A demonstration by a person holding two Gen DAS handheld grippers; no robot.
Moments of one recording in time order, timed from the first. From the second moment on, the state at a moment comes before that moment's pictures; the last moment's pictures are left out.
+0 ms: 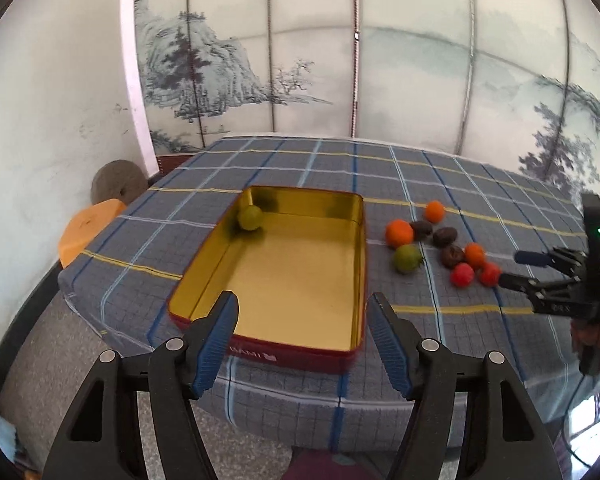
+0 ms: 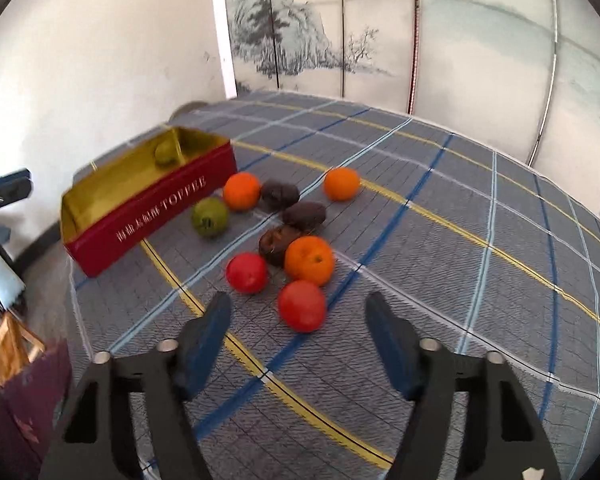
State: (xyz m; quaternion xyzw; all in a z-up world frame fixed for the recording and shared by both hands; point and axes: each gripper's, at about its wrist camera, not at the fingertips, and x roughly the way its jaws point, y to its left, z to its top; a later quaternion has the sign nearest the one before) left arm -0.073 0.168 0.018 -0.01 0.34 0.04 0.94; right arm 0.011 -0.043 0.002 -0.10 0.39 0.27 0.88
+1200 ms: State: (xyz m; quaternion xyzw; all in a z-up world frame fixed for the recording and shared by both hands) left arm -0.090 0.178 0.016 -0.03 0.34 0.04 0.94; right arm 0.053 0.124 0.051 -0.08 0.40 0.40 0.82
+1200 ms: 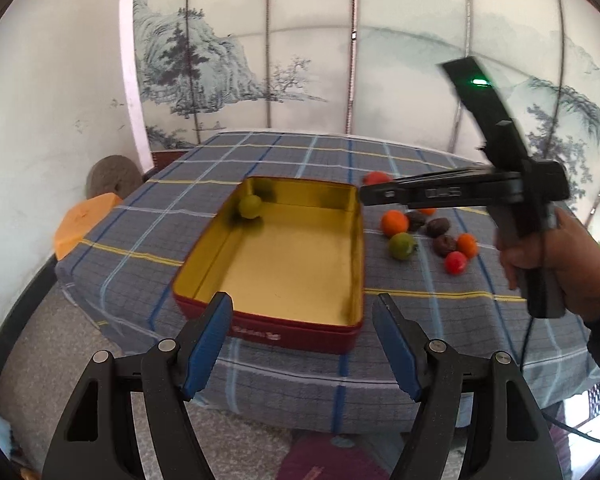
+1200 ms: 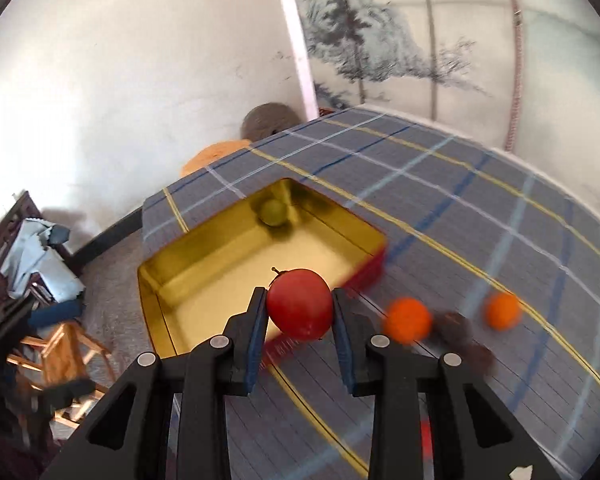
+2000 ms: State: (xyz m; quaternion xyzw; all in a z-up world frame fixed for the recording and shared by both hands) left arm -0.085 0.228 -0.014 -0.03 0.39 0.11 0.91; right arm 0.129 0.242 0.000 -0.12 0.47 0.34 0.81
